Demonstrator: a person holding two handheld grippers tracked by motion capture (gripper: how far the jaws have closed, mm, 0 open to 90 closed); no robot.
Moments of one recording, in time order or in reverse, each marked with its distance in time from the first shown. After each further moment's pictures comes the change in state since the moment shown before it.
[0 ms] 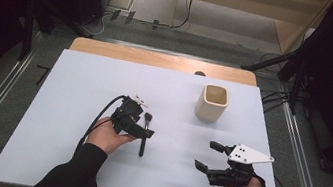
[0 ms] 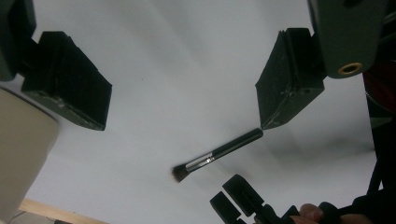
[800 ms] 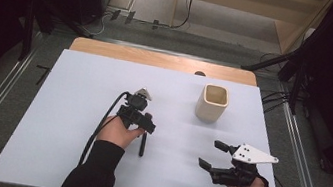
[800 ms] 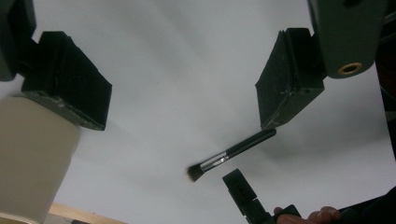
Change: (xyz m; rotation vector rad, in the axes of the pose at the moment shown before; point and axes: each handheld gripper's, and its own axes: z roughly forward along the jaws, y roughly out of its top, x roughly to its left) left arm -0.005 0.027 0.015 0.221 0.162 -0.280; right arm -0.004 -0.001 -0.006 0.001 -0.050 0.023
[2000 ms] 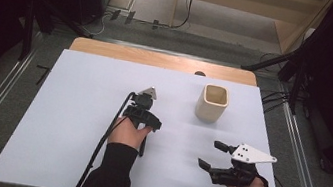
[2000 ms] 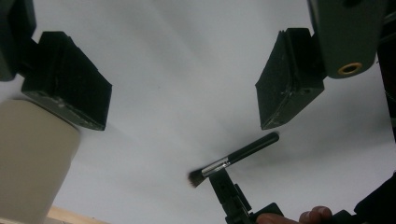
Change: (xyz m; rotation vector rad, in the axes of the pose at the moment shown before) left arm -0.014 0.013 0.014 0.039 0.089 -0.138; right arm 0.000 0.000 0.002 0.017 -0.006 -0.016
